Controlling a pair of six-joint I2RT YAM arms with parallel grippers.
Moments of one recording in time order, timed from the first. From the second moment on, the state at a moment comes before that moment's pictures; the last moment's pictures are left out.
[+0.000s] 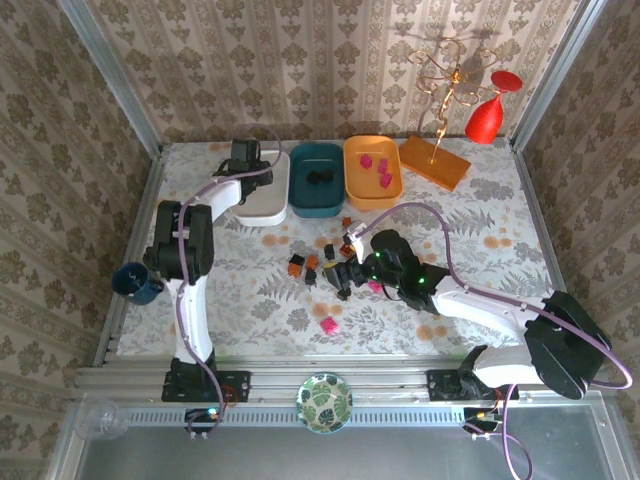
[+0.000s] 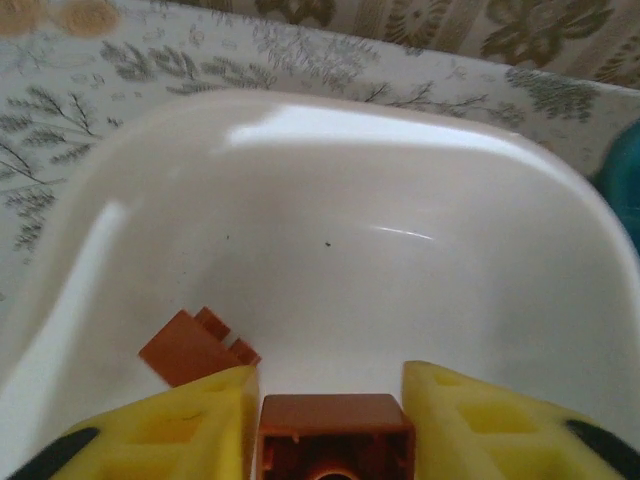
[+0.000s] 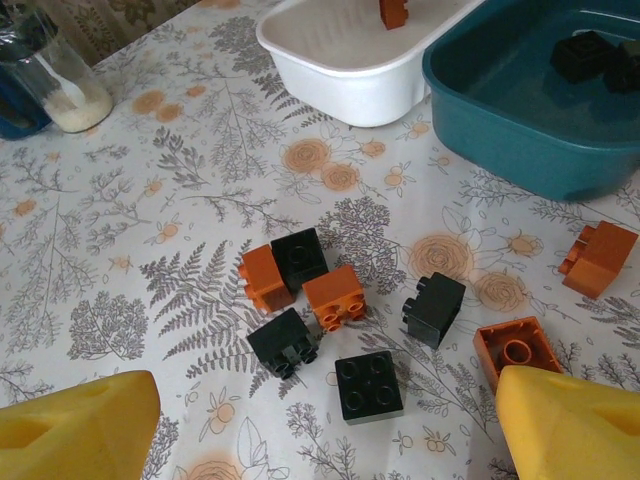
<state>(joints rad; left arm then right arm) -0.24 2.18 1.63 -0.16 -0.07 -0.30 0.75 1.30 0.67 0.14 -0.06 0.13</state>
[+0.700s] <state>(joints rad) -0.32 1.29 0.84 -0.07 0.28 -0.35 0.69 1.58 0.93 -0.09 0.11 0.27</state>
